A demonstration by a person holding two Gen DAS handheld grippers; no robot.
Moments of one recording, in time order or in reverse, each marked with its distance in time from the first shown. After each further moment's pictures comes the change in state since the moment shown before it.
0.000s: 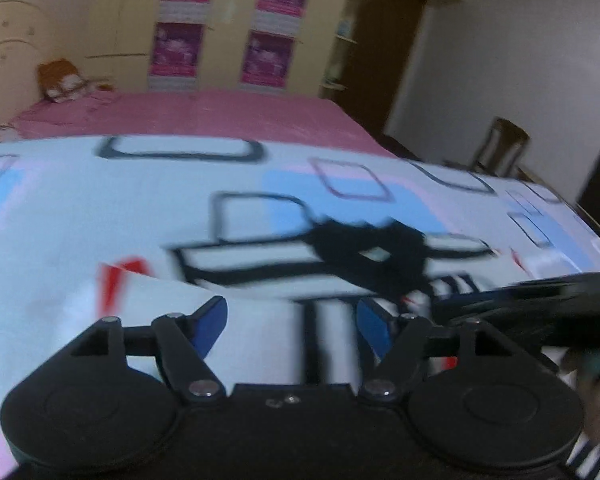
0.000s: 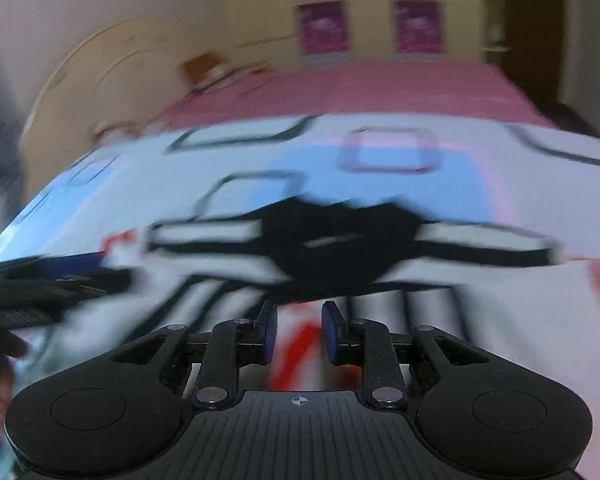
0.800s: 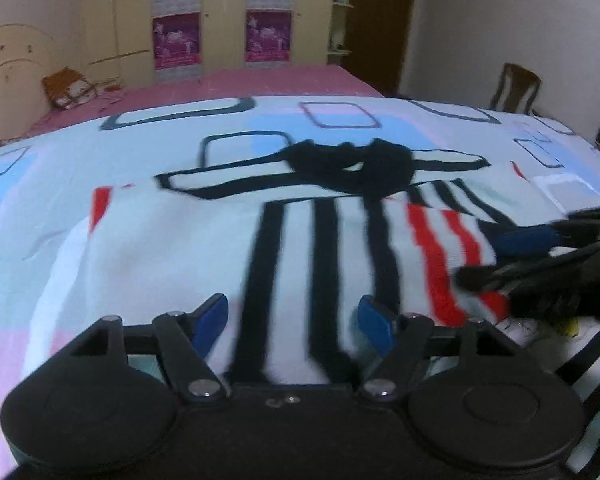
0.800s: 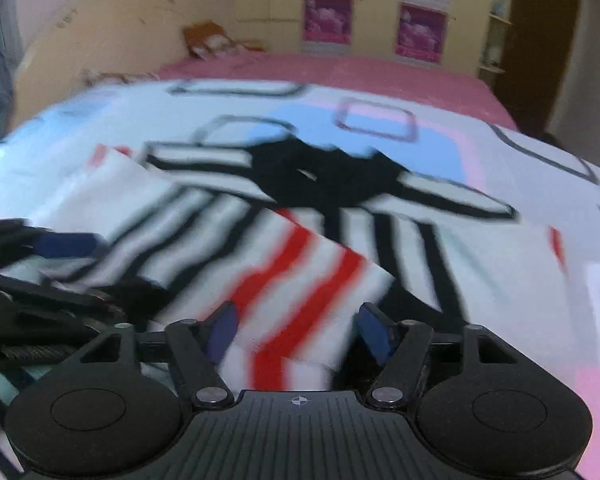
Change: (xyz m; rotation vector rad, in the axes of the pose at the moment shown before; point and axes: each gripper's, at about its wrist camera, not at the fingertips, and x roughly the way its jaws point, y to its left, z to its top) left arm -0.020 -0.030 -0.056 0.108 0.059 0.130; right arm -0.030 0.001 -0.059 -0.110 0.024 -0.186
